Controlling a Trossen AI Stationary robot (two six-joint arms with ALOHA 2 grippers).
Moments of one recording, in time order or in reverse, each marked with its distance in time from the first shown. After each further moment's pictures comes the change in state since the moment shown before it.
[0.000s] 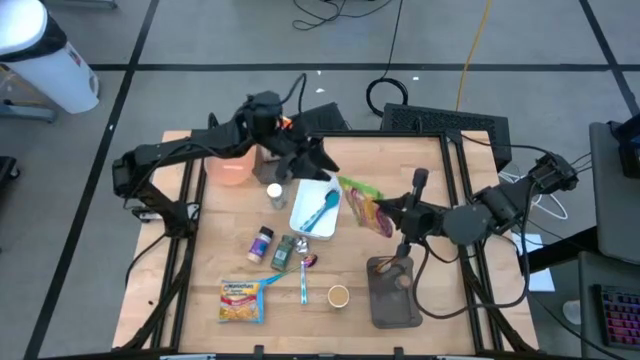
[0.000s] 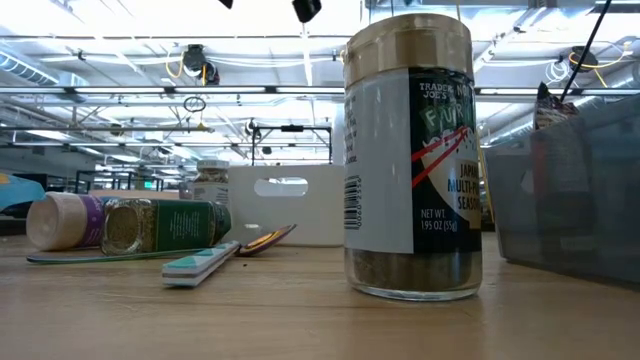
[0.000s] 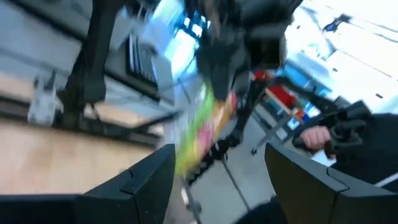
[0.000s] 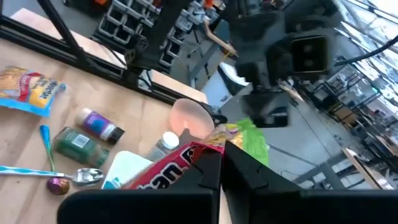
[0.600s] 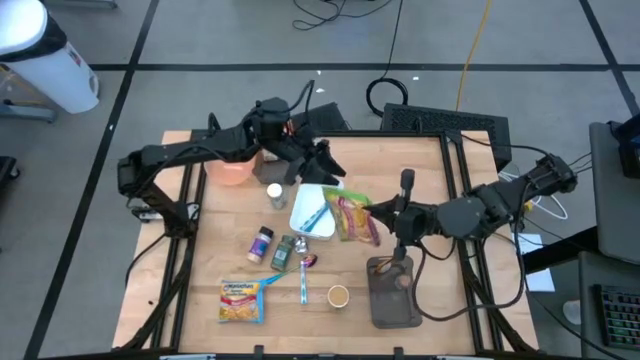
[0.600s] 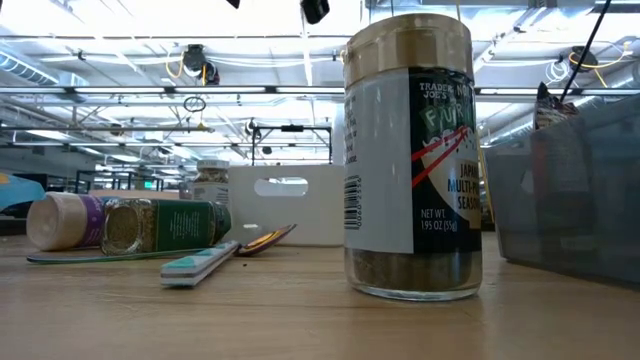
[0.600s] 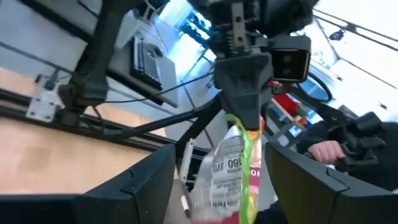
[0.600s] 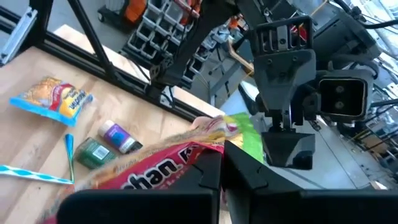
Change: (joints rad) left arm -0.042 0.039 0.014 0.024 -0.062 -0.043; right arm -0.060 0.022 -0.002 0.085 -0.184 -0.094
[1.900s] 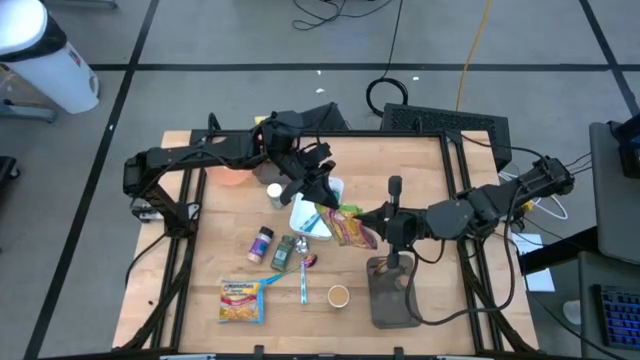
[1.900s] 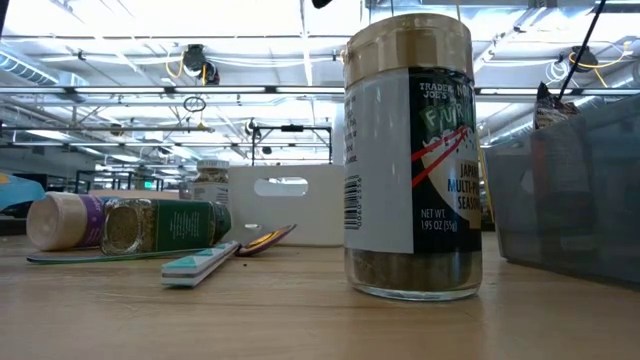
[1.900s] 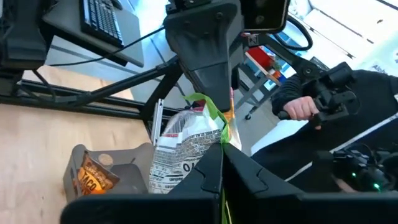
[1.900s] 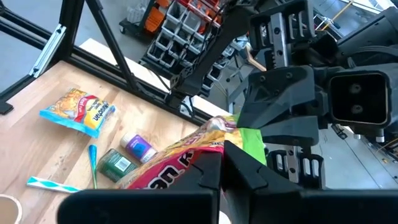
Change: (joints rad) left arm -0.091 0.043 0.081 -0.174 0.114 0.134; right arm -0.020 0.045 0.000 0.057 -0.106 0.027
